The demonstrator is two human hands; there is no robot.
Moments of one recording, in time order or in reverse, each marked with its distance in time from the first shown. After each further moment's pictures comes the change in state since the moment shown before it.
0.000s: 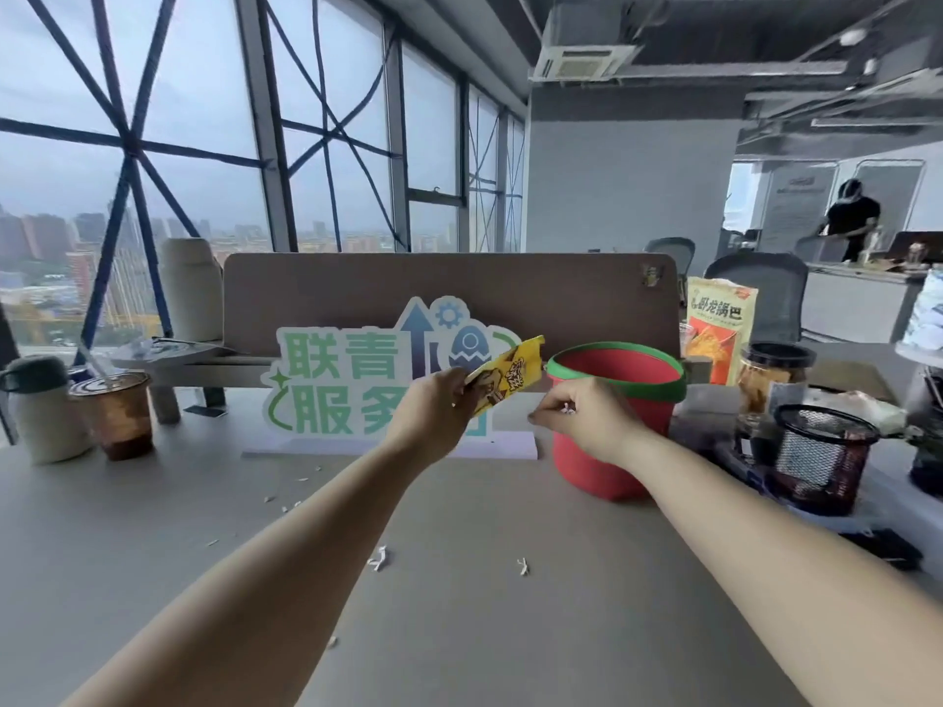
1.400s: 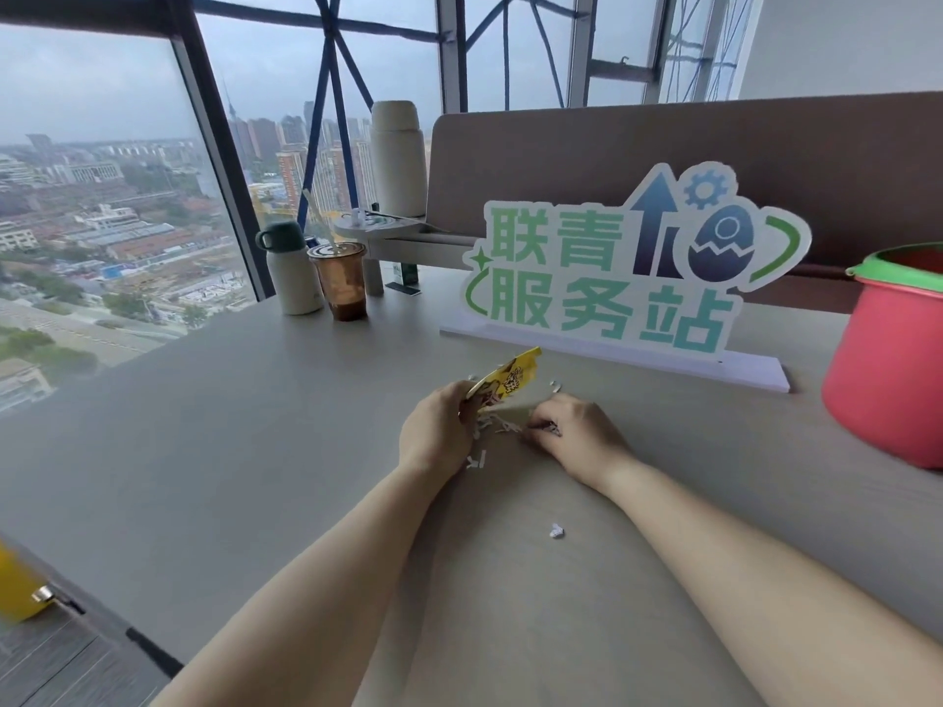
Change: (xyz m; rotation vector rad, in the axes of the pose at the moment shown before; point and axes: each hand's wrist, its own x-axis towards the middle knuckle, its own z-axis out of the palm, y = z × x) left_hand -0.133 -0.212 -0.050 0.194 0.113 -0.443; right_hand -0.006 -0.066 0.266 0.024 -0.342 -0.215
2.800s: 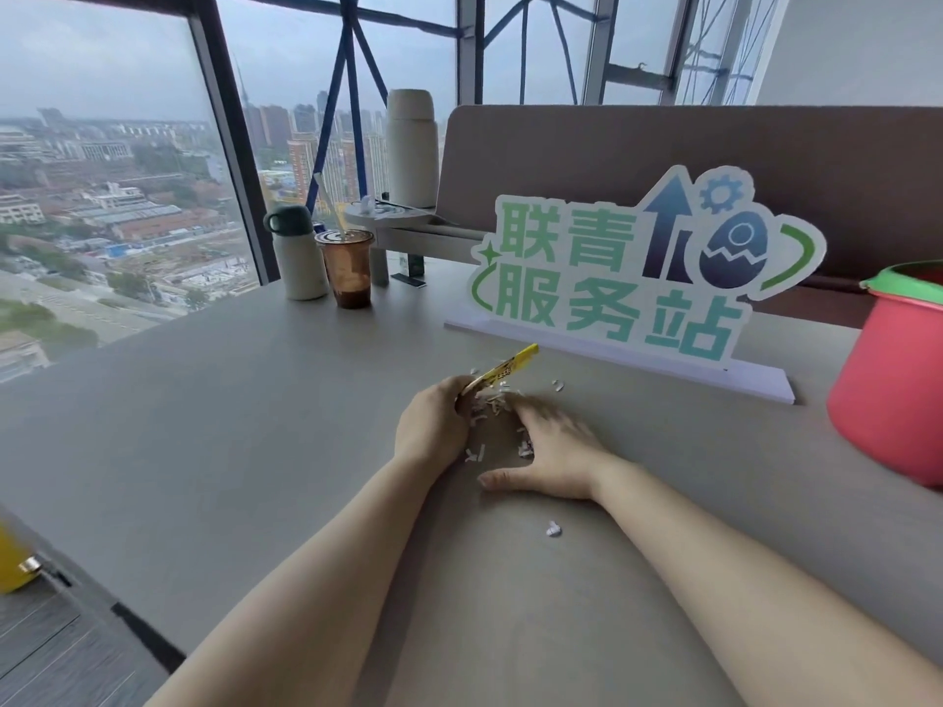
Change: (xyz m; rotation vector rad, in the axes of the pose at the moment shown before) left_hand 0.002 -0.006 0.002 -0.051 -0.018 -0.074; right_hand -0.003 -0.016 0.006 -0.193 -0.316 0.027
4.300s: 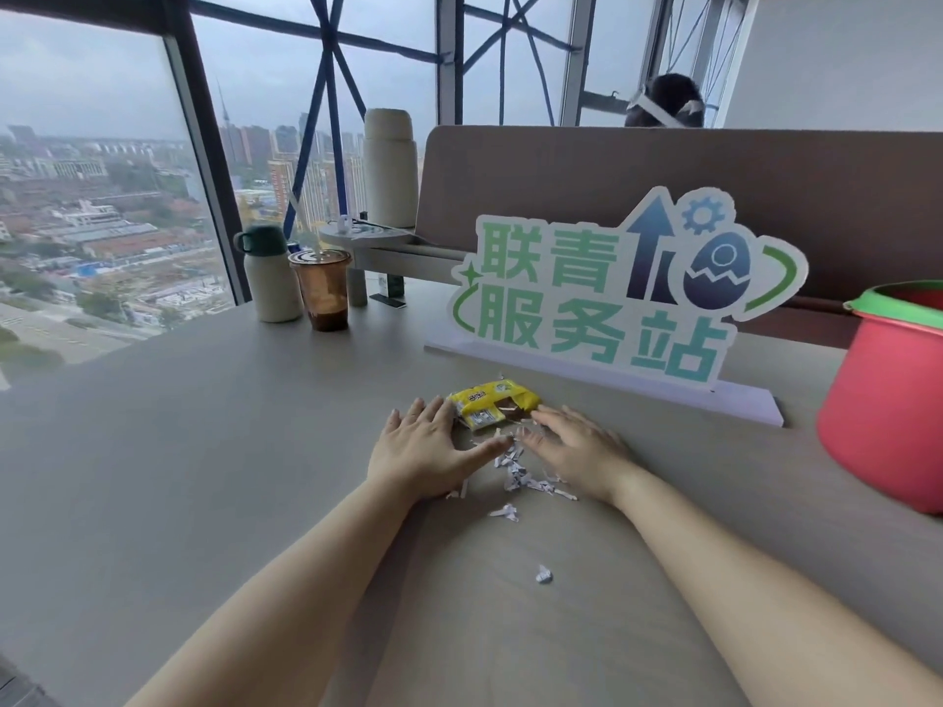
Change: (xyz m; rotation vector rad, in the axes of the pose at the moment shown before) left_hand 0.016 -0.004 0.005 0.413 -0.288 0.068; right_hand 0.022 0.046 -0.012 0.055 0.087 0.196
